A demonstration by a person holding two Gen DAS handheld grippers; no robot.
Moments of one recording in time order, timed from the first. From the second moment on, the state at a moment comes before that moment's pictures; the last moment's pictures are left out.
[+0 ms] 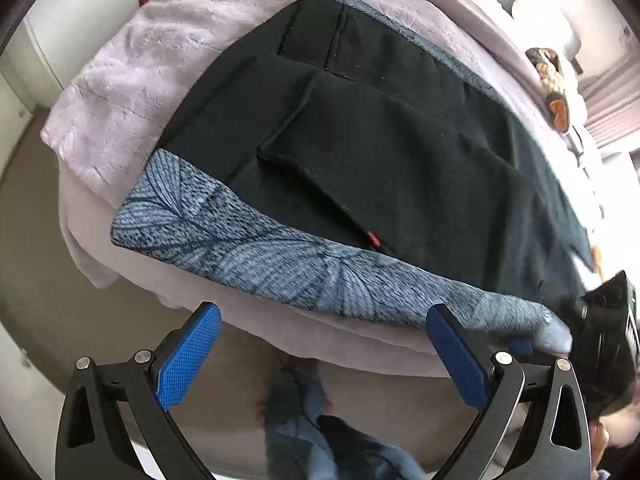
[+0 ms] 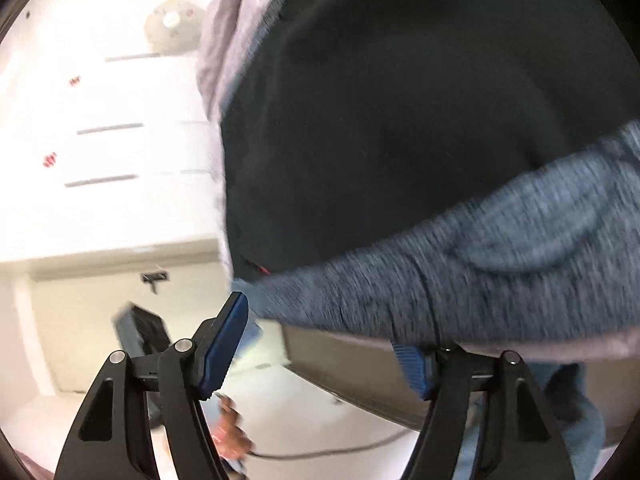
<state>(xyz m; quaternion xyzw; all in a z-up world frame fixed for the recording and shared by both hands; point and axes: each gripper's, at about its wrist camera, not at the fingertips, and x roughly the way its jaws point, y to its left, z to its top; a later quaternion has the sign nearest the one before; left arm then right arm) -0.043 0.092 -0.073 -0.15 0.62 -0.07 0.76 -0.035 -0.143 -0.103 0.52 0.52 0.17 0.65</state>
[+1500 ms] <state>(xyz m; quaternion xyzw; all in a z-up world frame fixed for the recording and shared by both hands) 0.240 0.034 -0.075 -0.01 0.53 -0.01 0.85 0.242 -0.238 -0.100 0.39 0.57 0.15 0.70</state>
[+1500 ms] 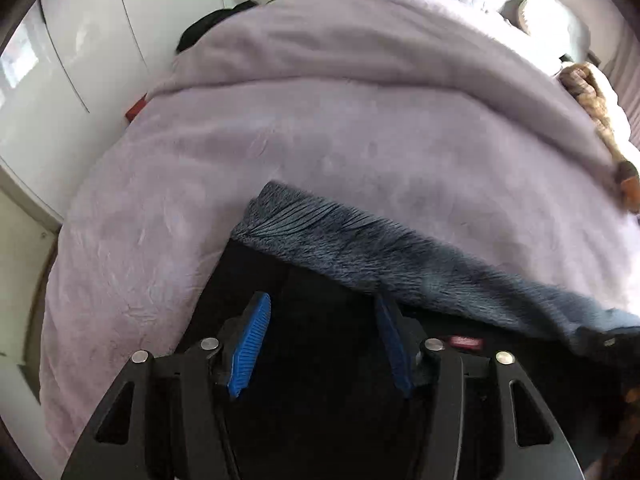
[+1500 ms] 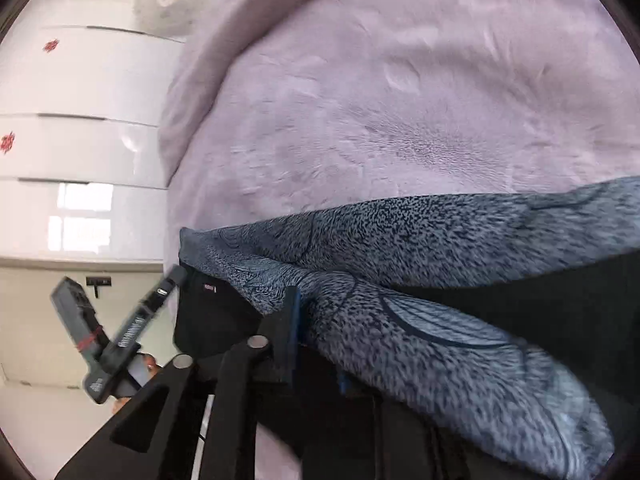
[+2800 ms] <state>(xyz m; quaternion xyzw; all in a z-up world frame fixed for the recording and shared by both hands) 0.040 -0.316 -0.069 0.03 0.68 -0.33 0.66 -0.213 -0.495 -0.101 0.67 0.43 -0.07 0.60</state>
